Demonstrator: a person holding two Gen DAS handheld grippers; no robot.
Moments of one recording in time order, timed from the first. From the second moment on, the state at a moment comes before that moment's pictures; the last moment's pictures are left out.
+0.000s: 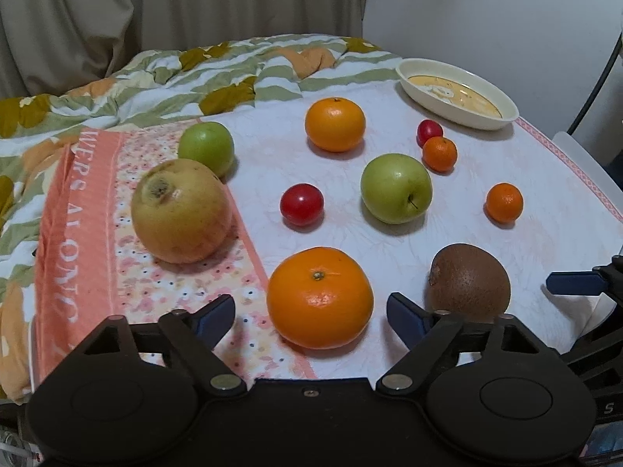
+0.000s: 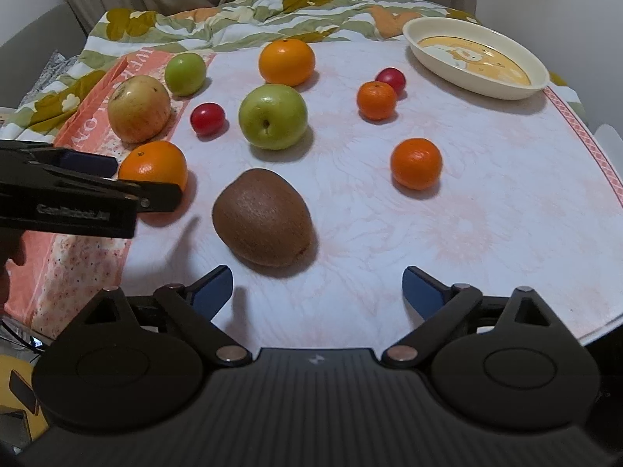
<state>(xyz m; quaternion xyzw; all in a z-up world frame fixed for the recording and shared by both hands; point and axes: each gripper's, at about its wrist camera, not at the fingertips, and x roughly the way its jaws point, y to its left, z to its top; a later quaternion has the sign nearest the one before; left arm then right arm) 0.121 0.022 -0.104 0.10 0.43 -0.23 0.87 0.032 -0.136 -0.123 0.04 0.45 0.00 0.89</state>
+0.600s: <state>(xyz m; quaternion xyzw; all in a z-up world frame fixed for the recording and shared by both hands) 0.116 0.035 -0.108 0.08 0.45 -0.22 0.86 0.054 -0.111 -0.130 -0.01 0.44 0.05 0.90</state>
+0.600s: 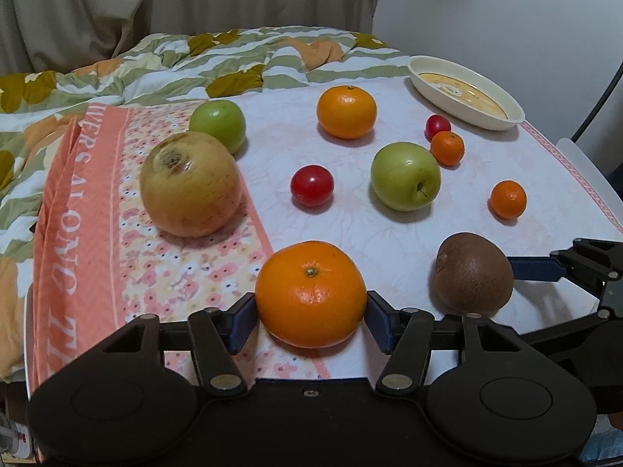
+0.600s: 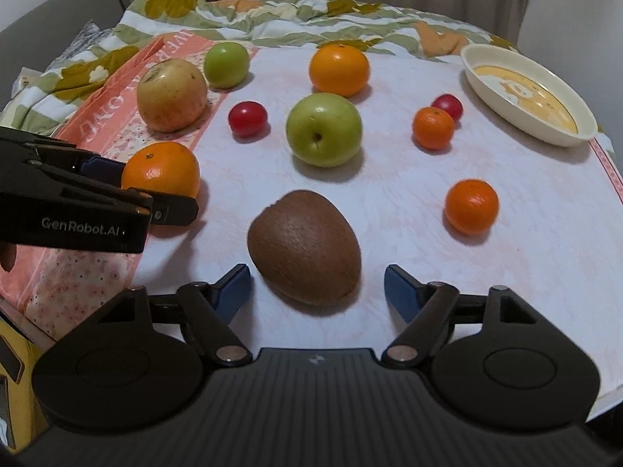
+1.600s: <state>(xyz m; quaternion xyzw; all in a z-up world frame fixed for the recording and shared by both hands) 0.058 0.002 -0.024 0.03 0.39 -0.13 0.91 0.043 -0.173 -0.055 0.02 0.39 0.10 0.91</state>
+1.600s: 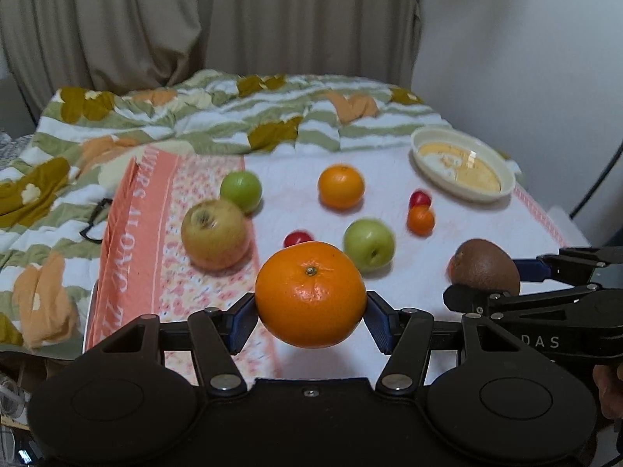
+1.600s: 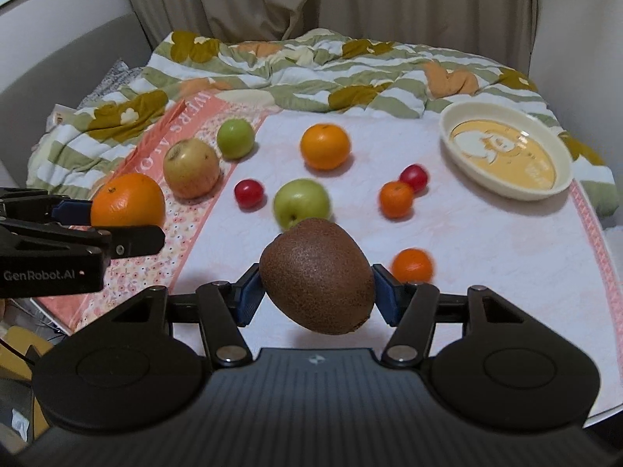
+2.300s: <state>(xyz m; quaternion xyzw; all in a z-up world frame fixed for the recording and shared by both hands) 0.103 -0.190 0.027 -0.02 0.33 -0.08 0.94 0.116 -0.394 0.013 -0.03 0.36 0.11 0.92</state>
